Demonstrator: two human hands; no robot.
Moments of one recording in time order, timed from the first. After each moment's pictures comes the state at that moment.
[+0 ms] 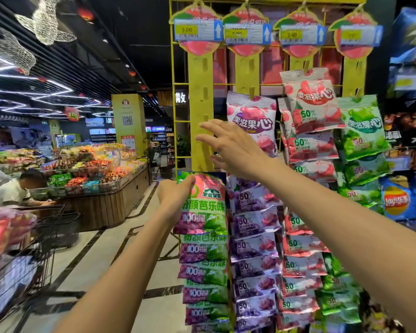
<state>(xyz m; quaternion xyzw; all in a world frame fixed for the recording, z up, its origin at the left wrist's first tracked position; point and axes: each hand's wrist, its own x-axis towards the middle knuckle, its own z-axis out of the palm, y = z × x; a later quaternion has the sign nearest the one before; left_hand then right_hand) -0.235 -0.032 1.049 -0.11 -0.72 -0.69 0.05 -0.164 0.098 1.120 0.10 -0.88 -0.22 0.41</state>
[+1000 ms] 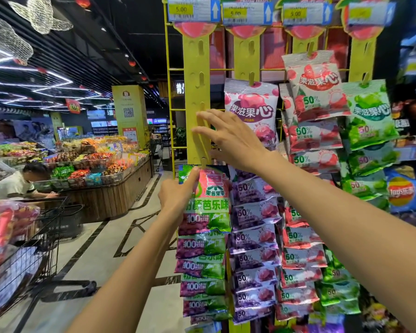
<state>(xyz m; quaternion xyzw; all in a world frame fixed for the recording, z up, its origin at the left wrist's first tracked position) -0.211 -0.029 1.037 -0.10 -0.77 -0.62 0.10 -0.179 0.113 1.112 0.12 -0.86 -0.22 0.44</state>
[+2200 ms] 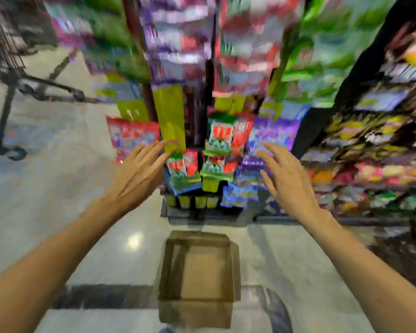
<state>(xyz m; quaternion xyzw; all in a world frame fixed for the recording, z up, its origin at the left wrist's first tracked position) -0.105 0.003 0.562 -0.45 -0.87 -0.05 0.22 0.020 0.308 0.555 0.03 -0.97 0.05 0.22</state>
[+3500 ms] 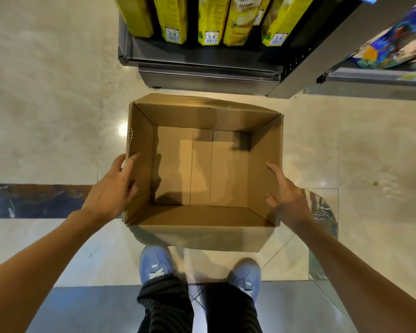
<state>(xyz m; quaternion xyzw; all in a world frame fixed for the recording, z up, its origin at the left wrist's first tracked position) 0.008 -0.090 -0.007 -0.16 -0.93 -0.13 -0.29 0.157 0.240 -0.008 -0.28 -0.88 0.30 -0.23</state>
